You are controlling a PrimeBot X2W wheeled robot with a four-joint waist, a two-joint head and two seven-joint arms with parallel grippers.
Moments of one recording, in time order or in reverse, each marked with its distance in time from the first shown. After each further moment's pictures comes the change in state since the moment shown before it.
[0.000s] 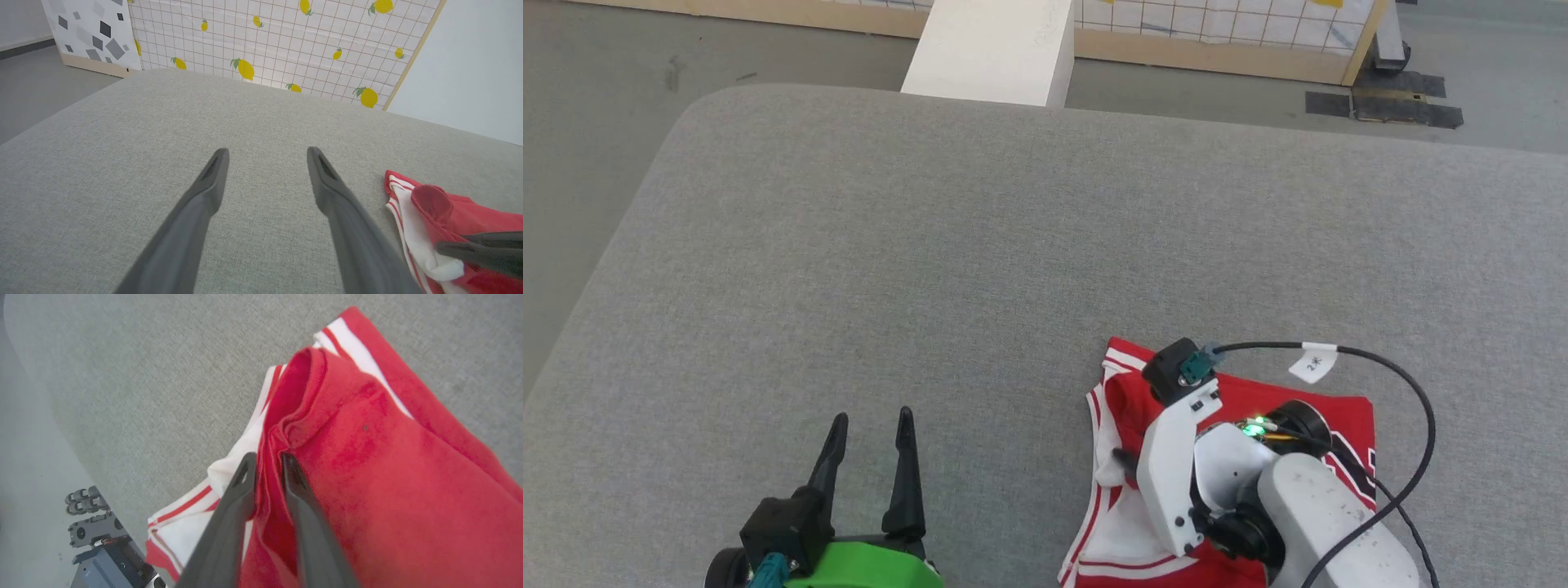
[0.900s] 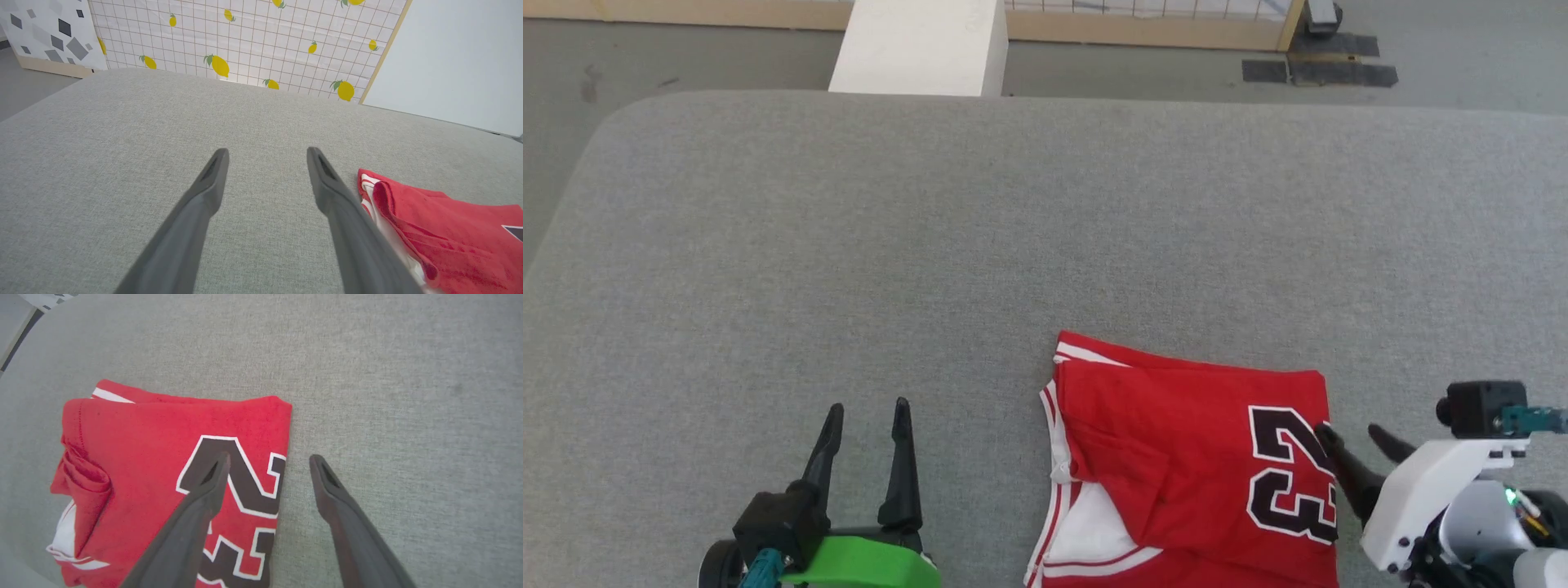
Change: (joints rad) left arm -0.006 0.004 0.004 -0.019 0.002 0.002 -0.001; right arm 0.364 -0.051 -0.533 -0.408 0.058 0.000 -0.095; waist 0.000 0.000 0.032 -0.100
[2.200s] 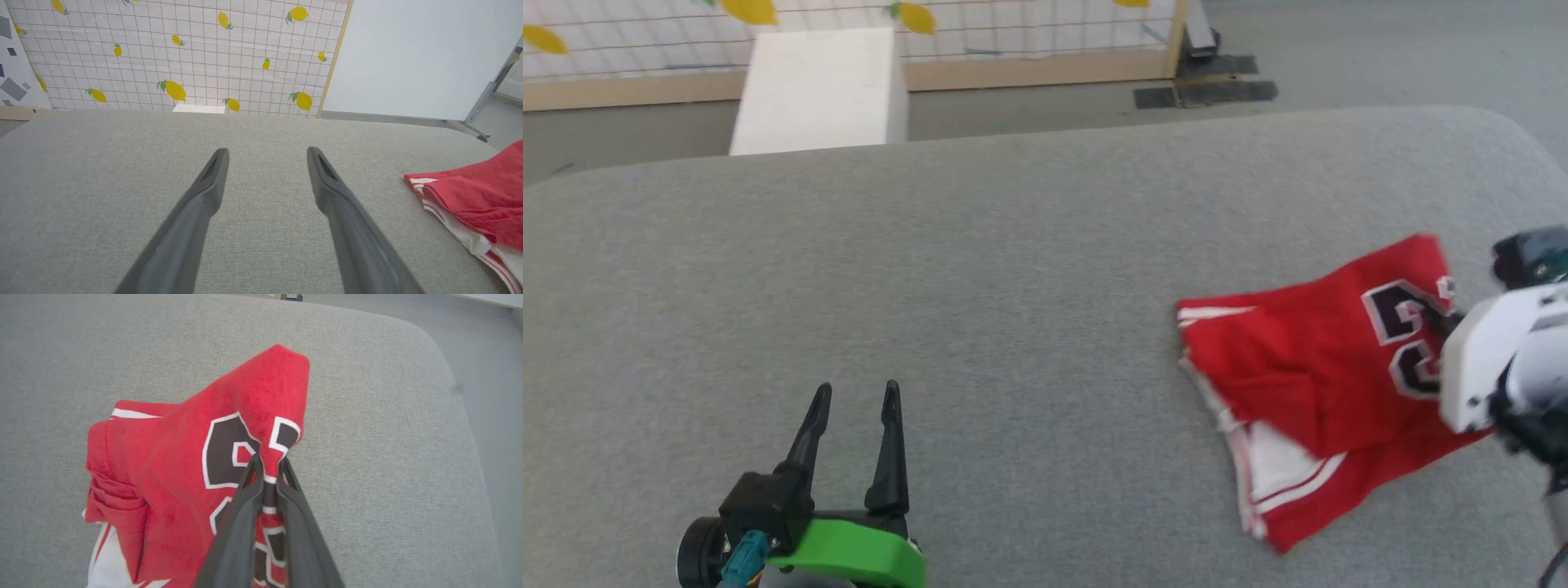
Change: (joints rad) left arm -0.024 0.058 -0.008 -0.046 0.008 0.014 0.045; right arm -0.344 -0.244 0.072 0.243 -0.075 0.000 0.068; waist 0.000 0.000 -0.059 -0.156
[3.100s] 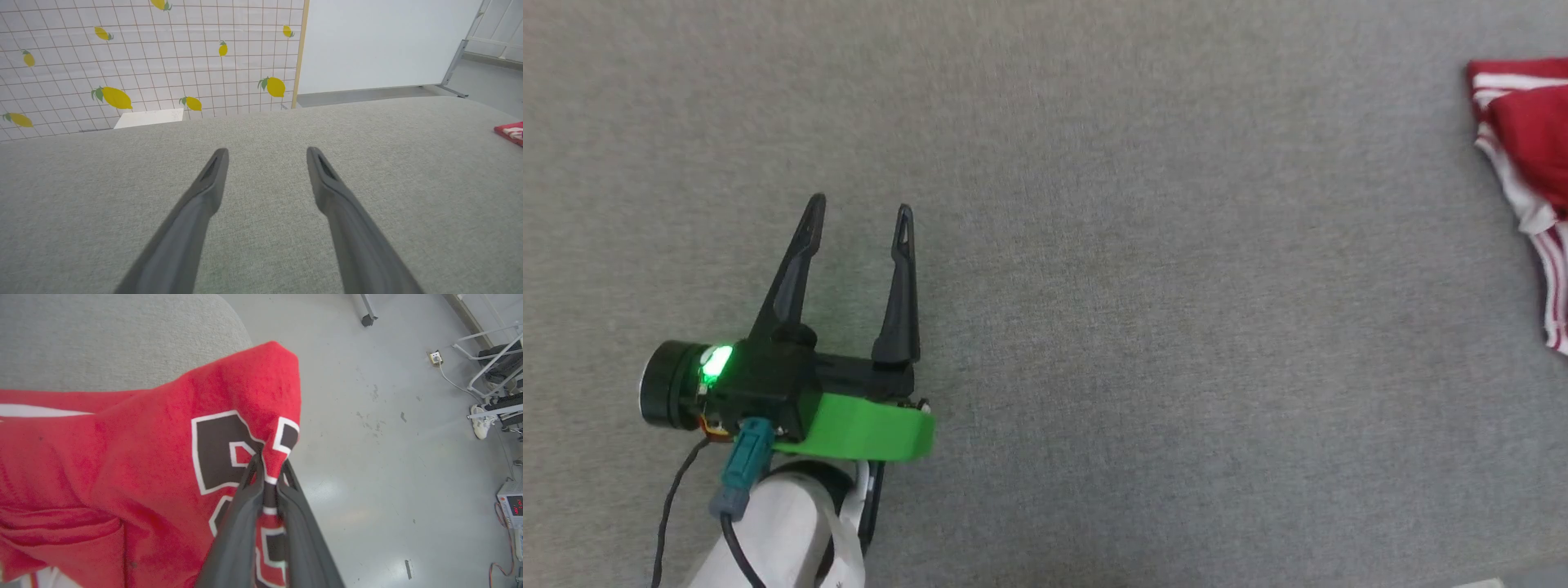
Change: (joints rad) left arm -0.288 0.044 -0.037 -0.133 0.175 0.026 0.078; right arm -0.348 -0.347 -0.151 0.295 -0.079 0.000 -0.176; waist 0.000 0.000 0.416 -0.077
